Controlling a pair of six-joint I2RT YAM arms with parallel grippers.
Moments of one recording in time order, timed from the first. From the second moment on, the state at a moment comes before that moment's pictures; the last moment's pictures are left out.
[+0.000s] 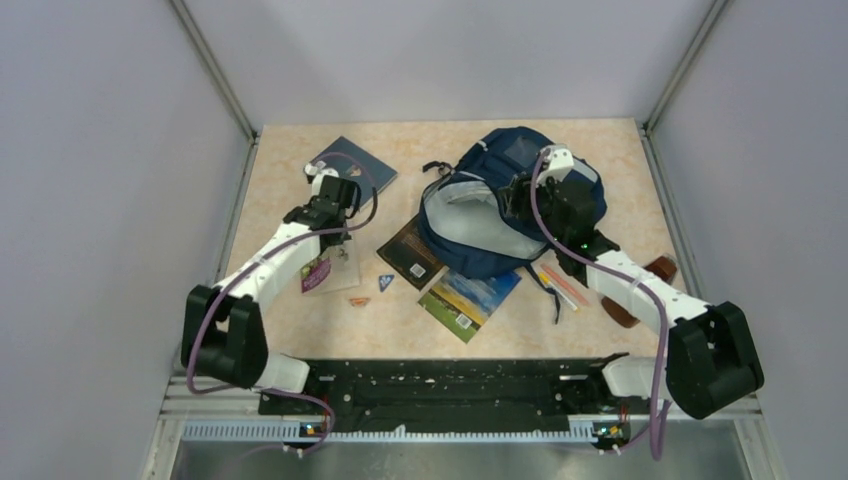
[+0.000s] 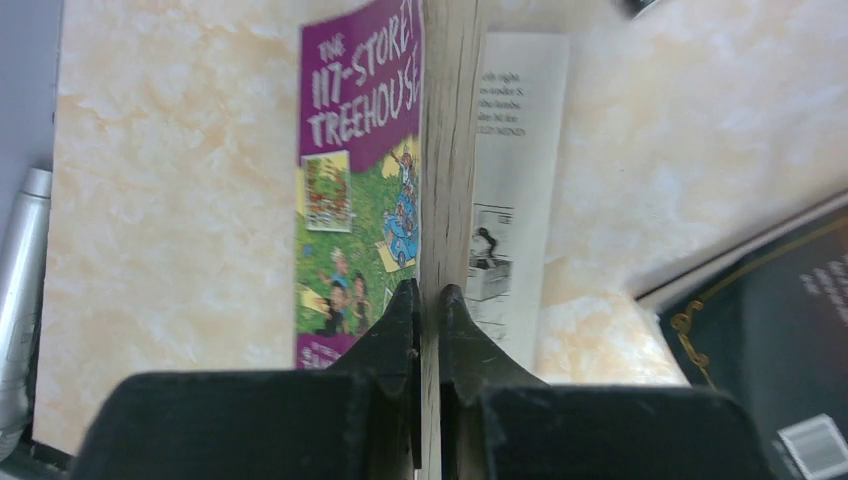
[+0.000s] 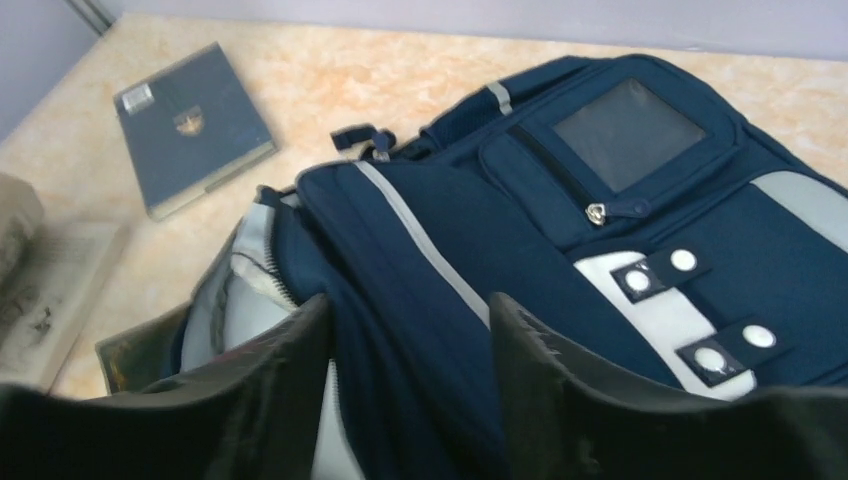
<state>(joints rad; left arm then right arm) -0.30 1.49 1.03 -0.56 -0.50 -0.39 0.41 1.27 0.76 0.37 0.04 0.18</state>
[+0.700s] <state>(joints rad) -0.21 1.22 0.91 -0.51 -0.28 -0.38 0.91 1.24 0.75 0.39 0.31 0.29</state>
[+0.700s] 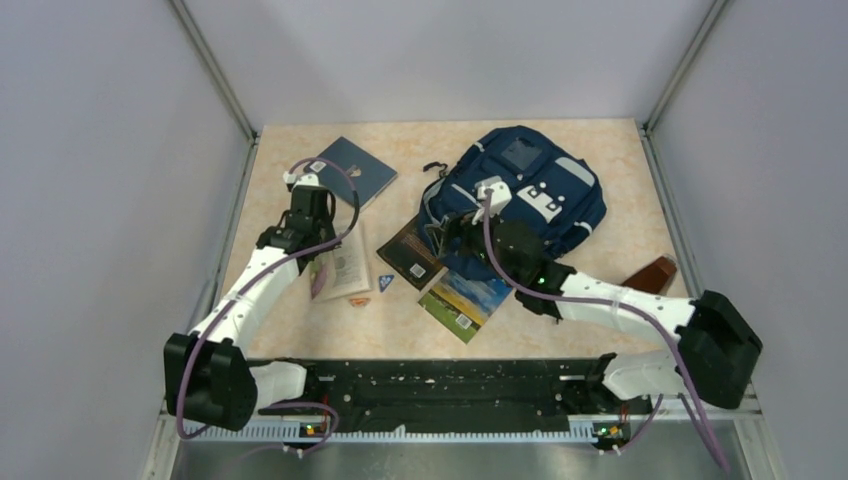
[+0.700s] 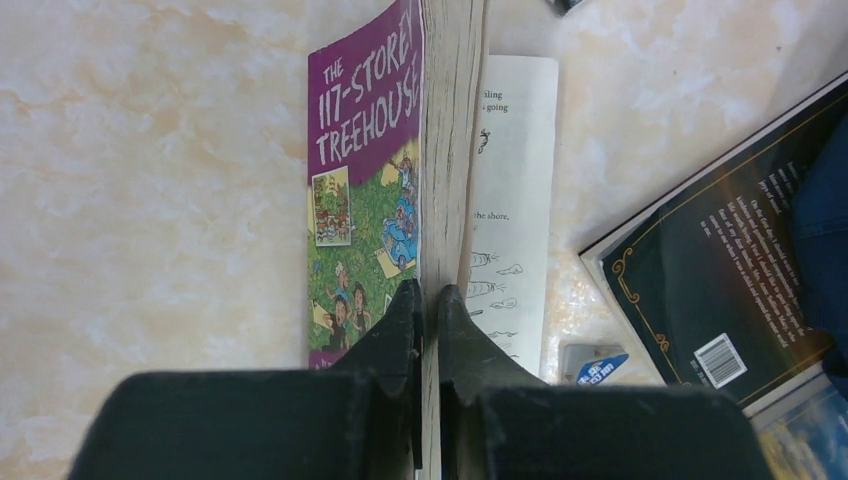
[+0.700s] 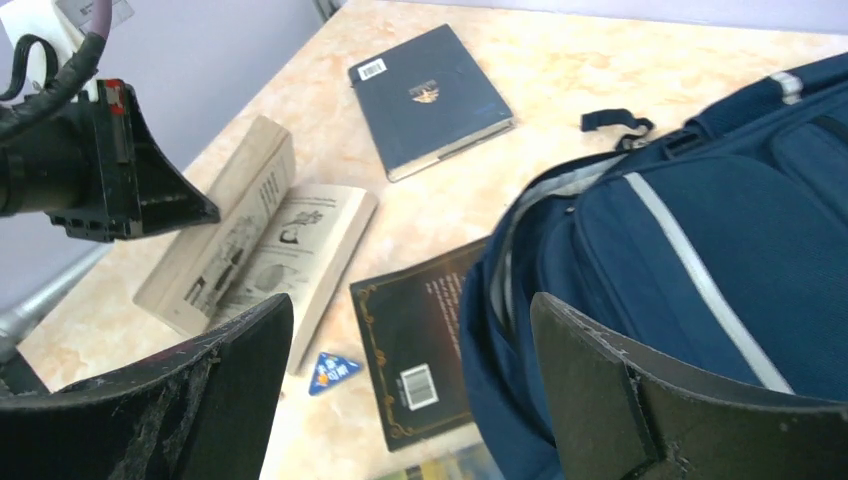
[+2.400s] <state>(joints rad) -0.16 1.20 0.86 -0.42 -0.15 -0.44 1.01 2.20 1.42 0.62 -0.29 0.52</state>
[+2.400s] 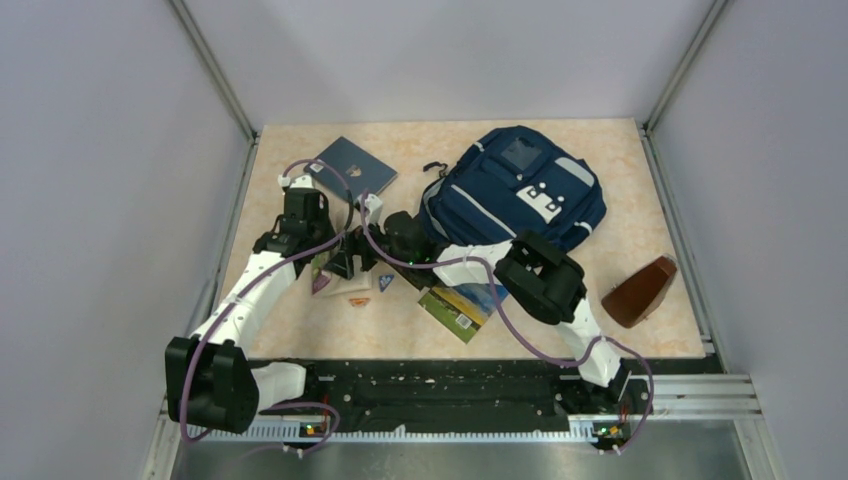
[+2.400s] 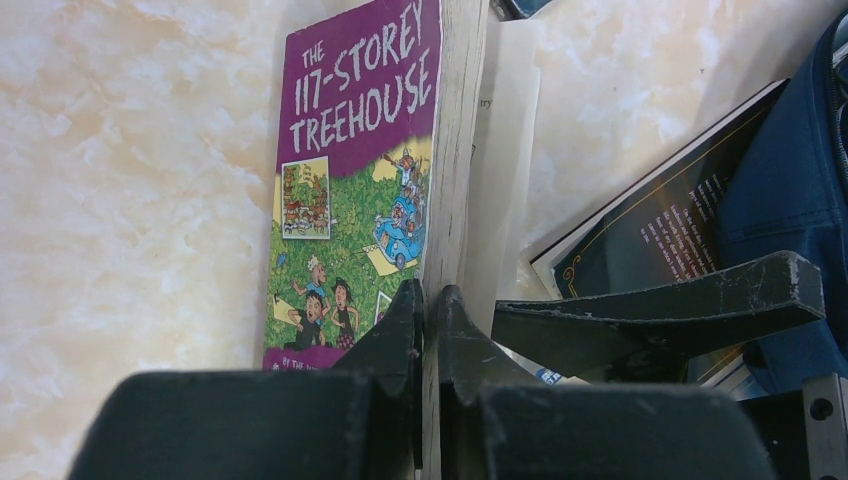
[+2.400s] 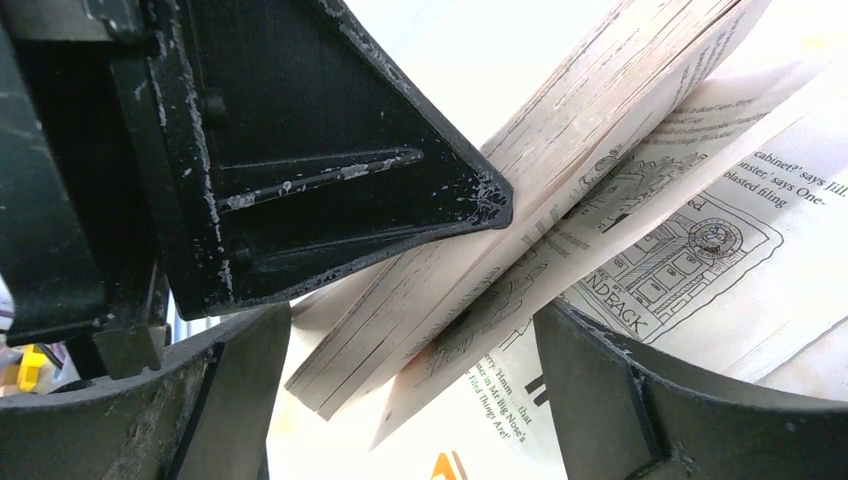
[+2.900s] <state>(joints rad) -0.16 1.20 0.86 -0.41 -0.15 -0.44 1.05 2.20 1.42 0.62 -0.28 0.47</state>
